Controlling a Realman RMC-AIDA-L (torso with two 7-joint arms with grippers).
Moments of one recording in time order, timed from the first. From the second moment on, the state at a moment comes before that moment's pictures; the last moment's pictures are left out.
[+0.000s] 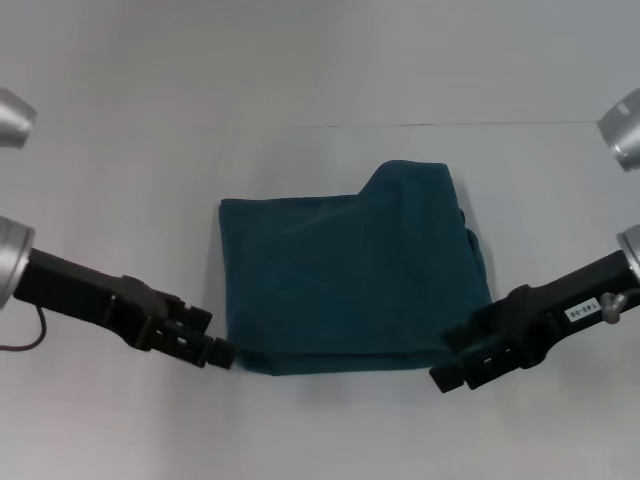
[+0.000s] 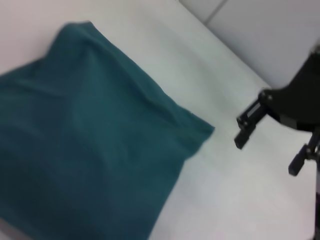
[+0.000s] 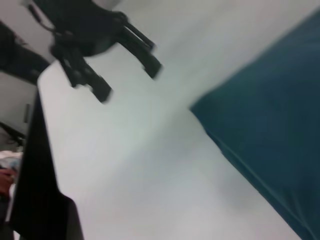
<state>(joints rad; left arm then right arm) -0.68 -1.98 0.74 0.85 2.33 1.84 -2.03 0.78 2.03 -0.76 -0.76 -2.42 -1.79 1.96</state>
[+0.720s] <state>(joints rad) -0.78 -2.04 0.87 0.84 2.33 1.81 -1.98 0.73 2.02 -0.74 -0.75 -2.29 -1.85 1.88</state>
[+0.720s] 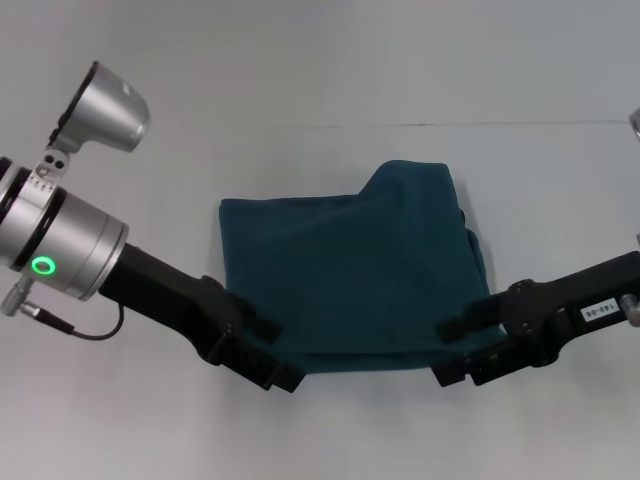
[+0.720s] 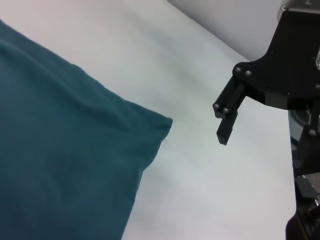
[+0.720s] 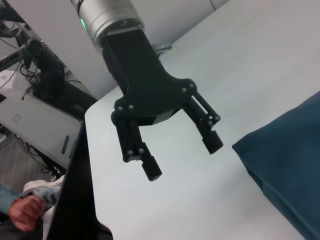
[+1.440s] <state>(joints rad) -0.80 -2.06 0.87 0.85 2.30 1.71 -1.98 0.71 1.98 -0.67 -0.76 -2.25 -1.83 1.86</state>
